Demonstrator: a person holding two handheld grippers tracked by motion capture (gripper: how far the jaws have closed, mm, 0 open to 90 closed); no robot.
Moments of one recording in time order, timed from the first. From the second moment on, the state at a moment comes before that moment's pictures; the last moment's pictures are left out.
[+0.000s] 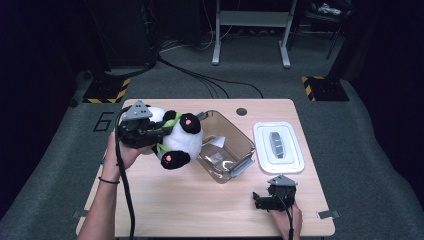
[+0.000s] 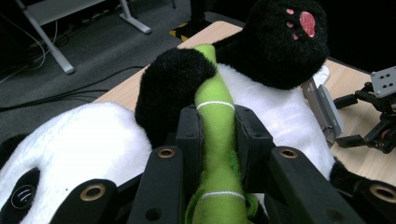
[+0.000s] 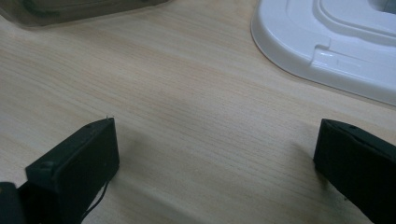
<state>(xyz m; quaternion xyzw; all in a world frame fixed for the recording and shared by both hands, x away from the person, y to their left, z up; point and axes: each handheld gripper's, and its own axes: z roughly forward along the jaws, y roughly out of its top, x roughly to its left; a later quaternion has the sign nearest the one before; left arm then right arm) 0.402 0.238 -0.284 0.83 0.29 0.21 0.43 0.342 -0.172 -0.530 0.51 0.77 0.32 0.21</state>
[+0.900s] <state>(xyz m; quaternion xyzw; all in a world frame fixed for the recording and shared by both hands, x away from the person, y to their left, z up) 0.448 0.174 -0.286 0.87 0.21 0.18 0.42 0.342 -0.173 -0.530 0.51 0.77 0.32 0.21</state>
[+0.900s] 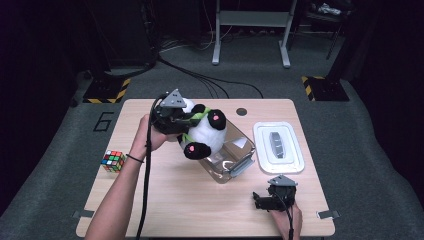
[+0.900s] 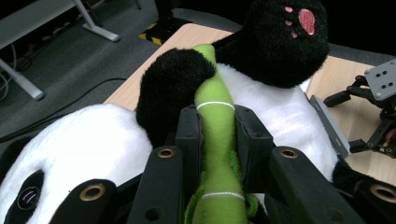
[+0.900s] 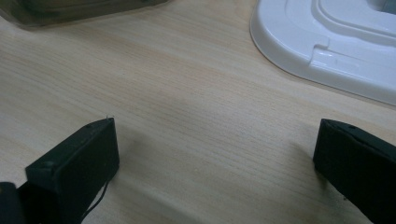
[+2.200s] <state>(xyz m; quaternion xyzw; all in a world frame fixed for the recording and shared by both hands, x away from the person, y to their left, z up) 0.482 0.107 -0.325 0.91 0.14 0.09 0.39 0.342 -0.173 -0.530 0.51 0.77 0.32 0.21</state>
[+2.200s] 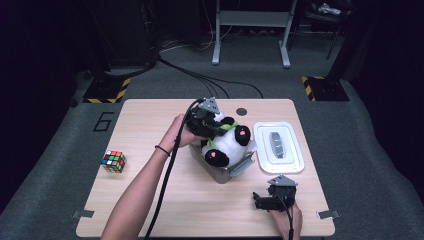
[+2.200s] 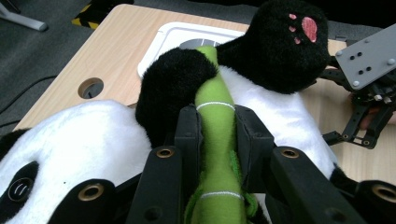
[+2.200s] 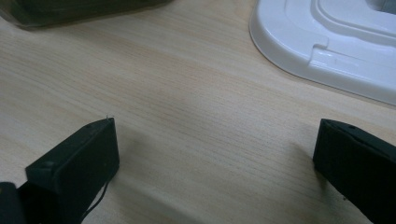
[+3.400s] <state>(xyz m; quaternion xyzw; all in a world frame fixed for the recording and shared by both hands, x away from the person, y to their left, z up) 0.491 0.136 -0.346 0.87 0.25 0.12 0.40 0.342 -0.173 -0.530 0.51 0.77 0.32 0.22</state>
